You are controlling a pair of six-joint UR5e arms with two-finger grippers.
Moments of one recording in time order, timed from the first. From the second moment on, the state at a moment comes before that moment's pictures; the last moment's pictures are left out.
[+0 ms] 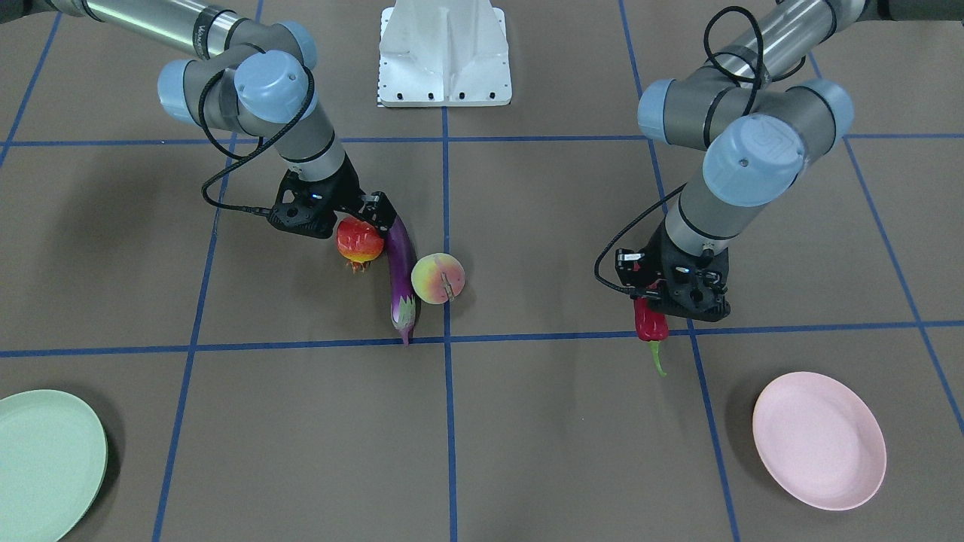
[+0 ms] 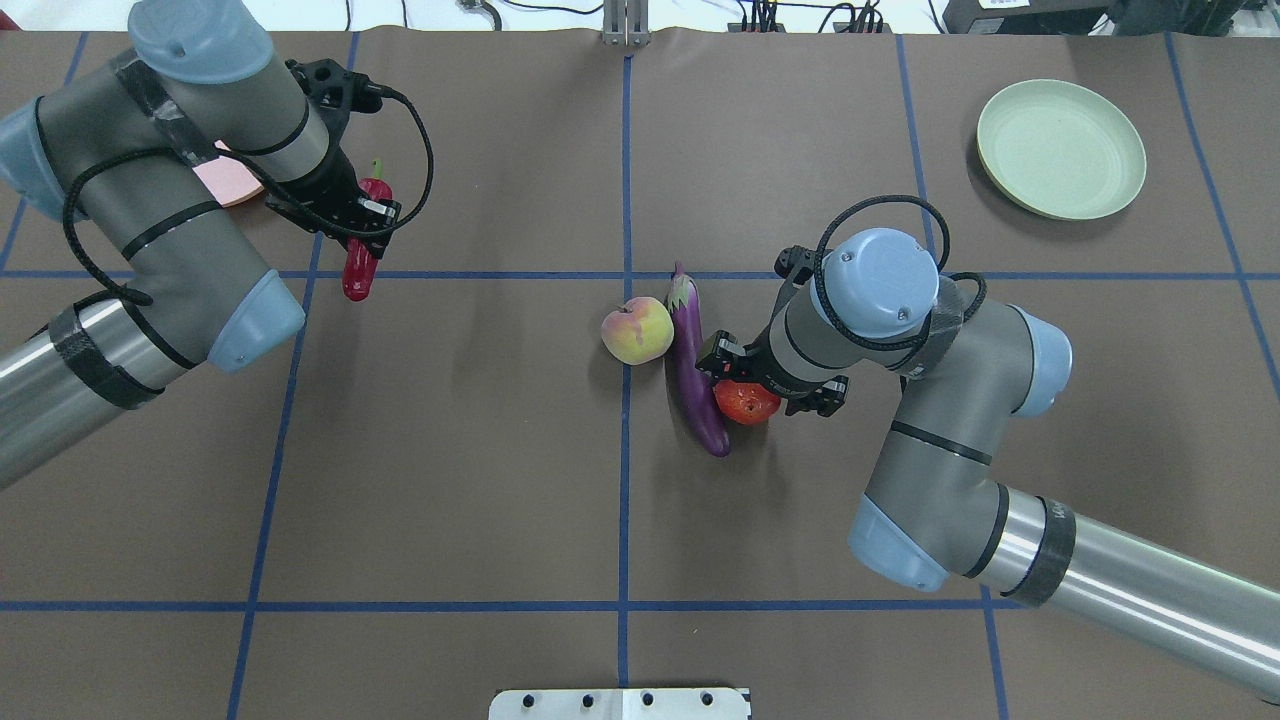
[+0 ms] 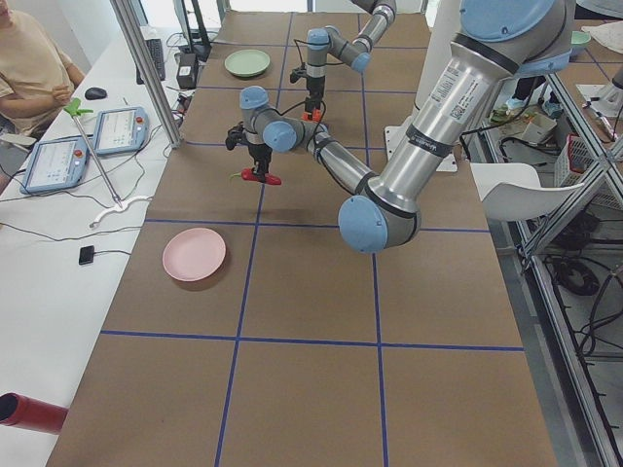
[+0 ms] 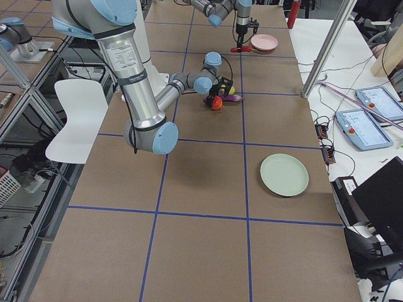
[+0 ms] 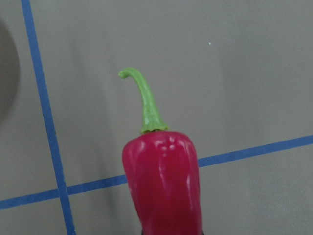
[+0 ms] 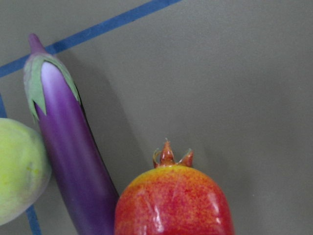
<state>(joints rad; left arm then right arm) -0.87 -2.15 -1.57 -1.63 -2.13 -0.70 0.55 -1.08 1.70 -1.34 1.94 1.56</state>
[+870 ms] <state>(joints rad) -1.09 -2.14 -1.35 -1.63 -2.13 -0.41 0.62 -1.07 1.71 -1.34 1.97 1.55</state>
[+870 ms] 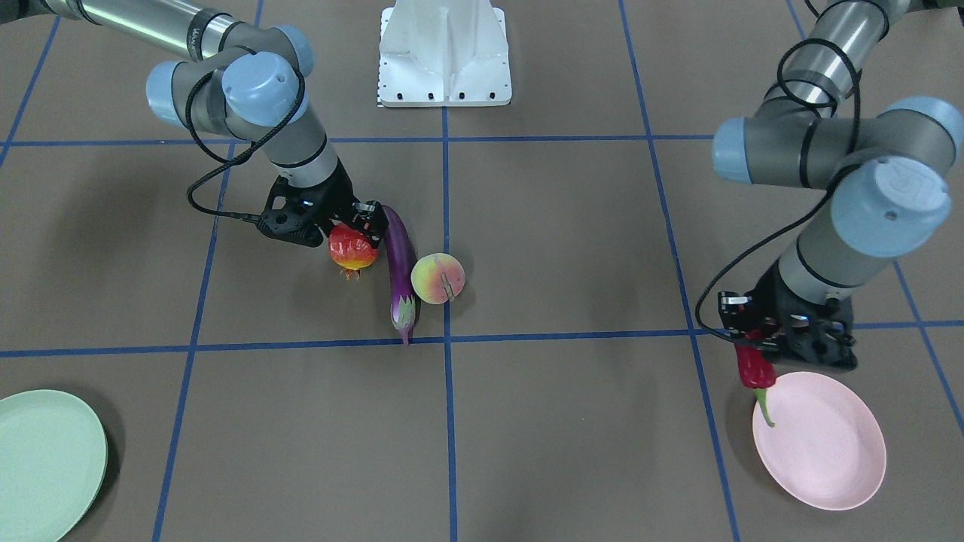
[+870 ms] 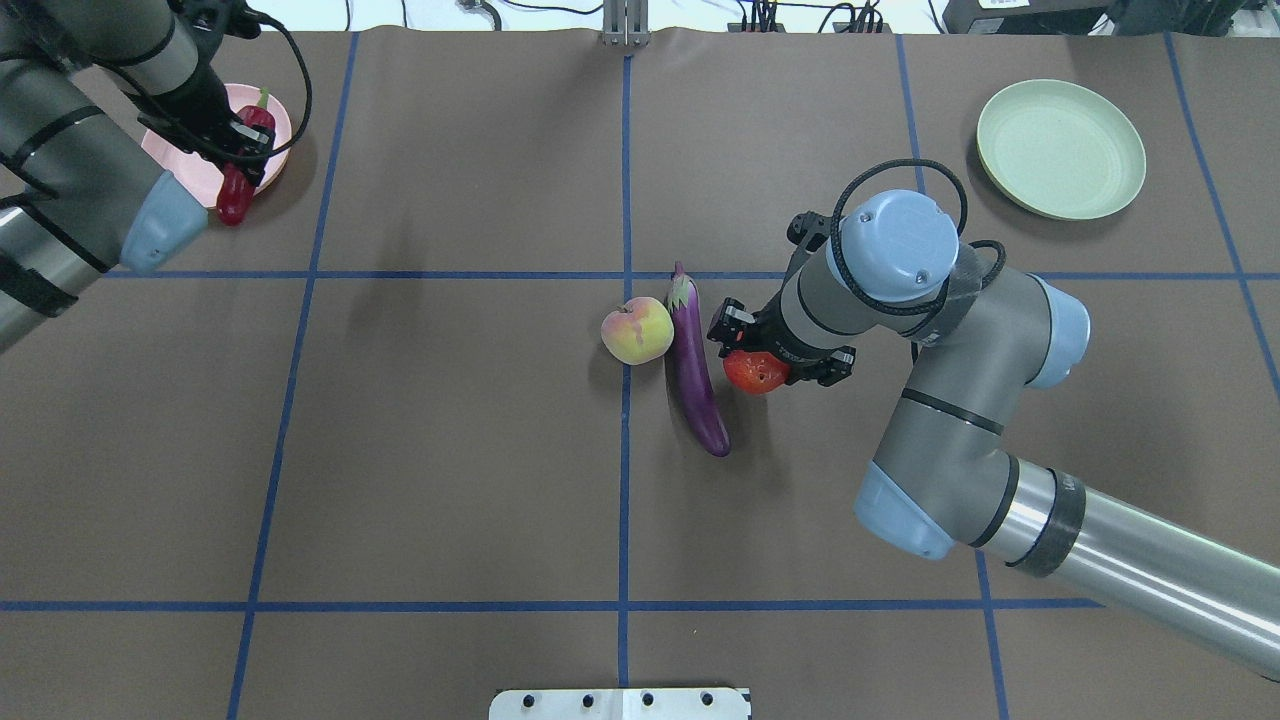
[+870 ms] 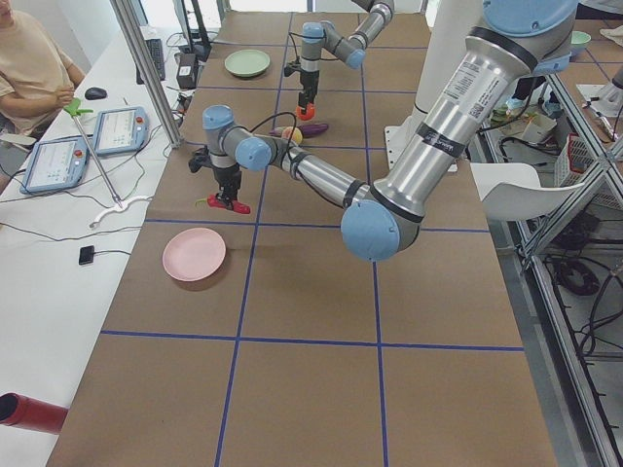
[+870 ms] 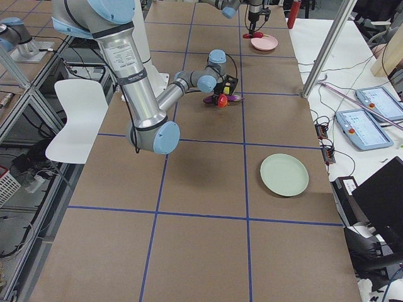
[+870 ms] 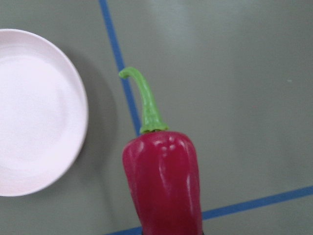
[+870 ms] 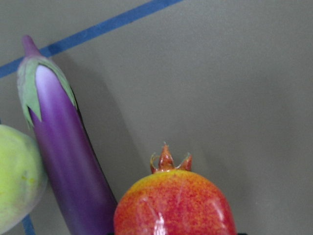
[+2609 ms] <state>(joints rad) -1.04 -2.44 -0.98 -1.79 -2.08 -0.83 1.17 -0.92 1.03 -1.31 2.08 0.89</state>
